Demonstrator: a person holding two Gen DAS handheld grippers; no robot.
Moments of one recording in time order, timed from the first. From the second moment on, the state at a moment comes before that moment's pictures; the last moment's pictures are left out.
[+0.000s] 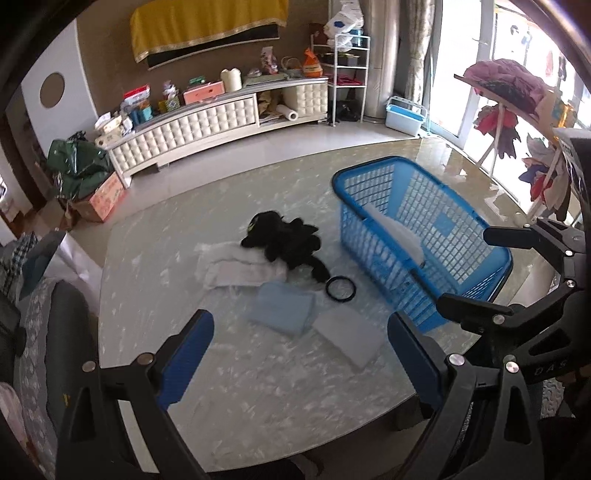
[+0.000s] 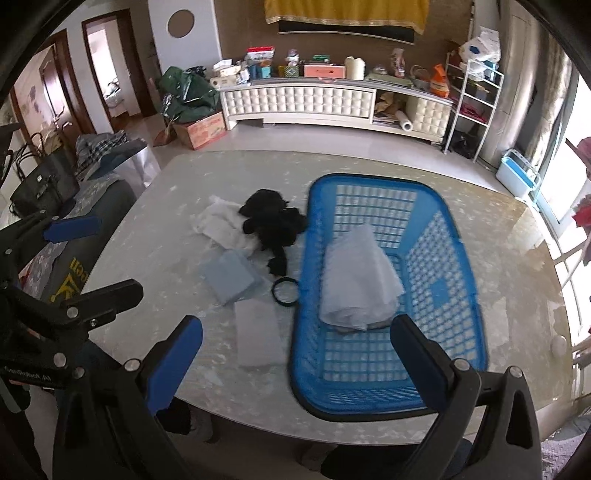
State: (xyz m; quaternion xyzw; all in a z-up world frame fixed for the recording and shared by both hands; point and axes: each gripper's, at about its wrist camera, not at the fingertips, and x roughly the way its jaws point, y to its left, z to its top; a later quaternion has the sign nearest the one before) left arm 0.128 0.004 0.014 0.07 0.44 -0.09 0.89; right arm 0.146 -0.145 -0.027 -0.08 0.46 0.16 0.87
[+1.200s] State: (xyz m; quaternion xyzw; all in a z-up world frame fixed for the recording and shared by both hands) left arm 0.136 0.117 -0.108 -0.03 0.54 -0.04 0.84; right arm 0.183 -0.043 -0.140 -0.13 0.58 0.21 0.78
